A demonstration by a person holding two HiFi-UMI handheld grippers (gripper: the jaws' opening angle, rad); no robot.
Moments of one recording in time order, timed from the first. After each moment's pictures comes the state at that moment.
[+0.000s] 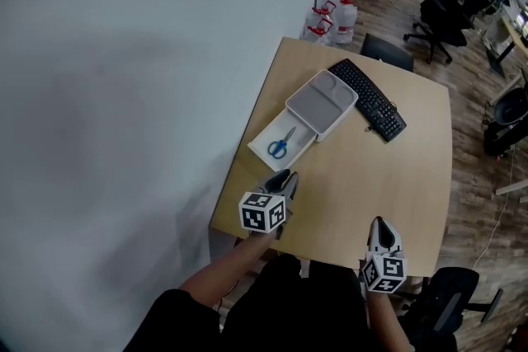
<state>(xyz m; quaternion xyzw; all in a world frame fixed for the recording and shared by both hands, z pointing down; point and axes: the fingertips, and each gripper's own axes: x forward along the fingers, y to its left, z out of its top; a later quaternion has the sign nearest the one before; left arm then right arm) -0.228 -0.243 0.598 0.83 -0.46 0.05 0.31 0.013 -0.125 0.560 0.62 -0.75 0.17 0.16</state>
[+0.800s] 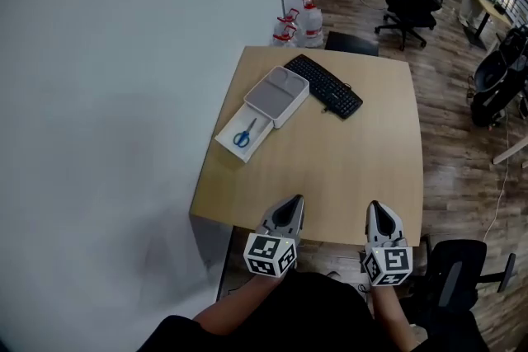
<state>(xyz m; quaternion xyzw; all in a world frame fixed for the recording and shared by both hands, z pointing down) -0.054 -0.051 0.482 0.87 -0.46 0.02 0.19 0.122 -0.019 0.466 0.61 -0.78 0.12 0.08</state>
